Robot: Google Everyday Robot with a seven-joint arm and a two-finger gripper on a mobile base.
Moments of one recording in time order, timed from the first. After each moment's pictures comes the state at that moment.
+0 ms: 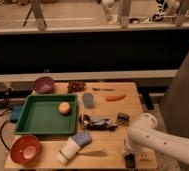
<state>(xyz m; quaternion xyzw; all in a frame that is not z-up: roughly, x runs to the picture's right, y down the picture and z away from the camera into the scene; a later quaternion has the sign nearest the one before) 0.187 0.335 0.730 -0.25 -0.27 -0.63 0.69</state>
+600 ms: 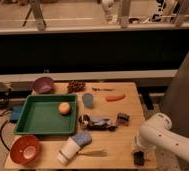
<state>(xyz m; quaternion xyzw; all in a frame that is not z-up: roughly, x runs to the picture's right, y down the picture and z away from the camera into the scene) 0.232 0.317 0.742 -0.25 -0.24 -0.60 0.73</state>
